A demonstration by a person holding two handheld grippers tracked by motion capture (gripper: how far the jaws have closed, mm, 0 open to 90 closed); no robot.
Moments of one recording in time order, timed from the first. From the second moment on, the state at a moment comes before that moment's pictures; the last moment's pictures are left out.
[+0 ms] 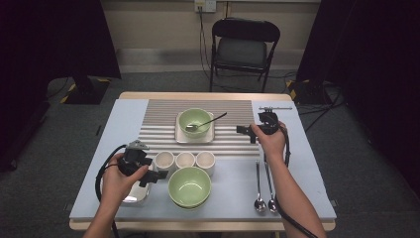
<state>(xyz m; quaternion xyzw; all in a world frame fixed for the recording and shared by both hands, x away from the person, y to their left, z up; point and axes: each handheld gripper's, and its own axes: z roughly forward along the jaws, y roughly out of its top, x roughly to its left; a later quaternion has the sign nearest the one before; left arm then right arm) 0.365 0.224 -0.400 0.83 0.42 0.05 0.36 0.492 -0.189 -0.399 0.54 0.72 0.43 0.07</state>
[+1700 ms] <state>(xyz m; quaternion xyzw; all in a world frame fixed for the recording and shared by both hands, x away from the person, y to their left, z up) 0.365 0.223 -0.398 0.83 0.42 0.05 0.36 0.475 -0.213 -0.412 0.54 0.73 0.42 0.07</state>
